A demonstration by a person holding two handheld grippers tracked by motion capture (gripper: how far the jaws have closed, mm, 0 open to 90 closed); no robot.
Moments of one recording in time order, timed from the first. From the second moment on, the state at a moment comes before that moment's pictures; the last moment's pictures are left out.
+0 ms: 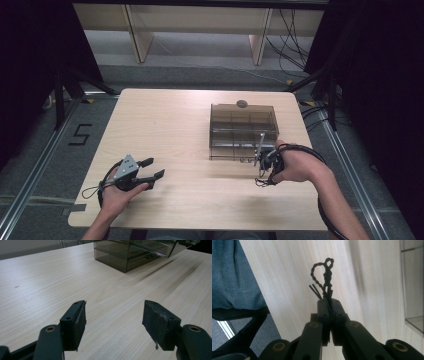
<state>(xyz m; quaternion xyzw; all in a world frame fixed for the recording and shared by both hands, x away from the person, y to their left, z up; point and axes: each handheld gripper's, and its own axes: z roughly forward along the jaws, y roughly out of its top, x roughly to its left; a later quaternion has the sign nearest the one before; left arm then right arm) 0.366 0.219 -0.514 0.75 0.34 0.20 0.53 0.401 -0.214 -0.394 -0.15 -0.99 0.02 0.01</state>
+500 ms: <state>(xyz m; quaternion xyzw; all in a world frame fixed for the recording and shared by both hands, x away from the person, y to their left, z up) 0.366 0.219 -0.514 0.75 0.34 0.20 0.53 0.410 -0.216 -0.379 -0.16 -0.99 0.01 0.01</state>
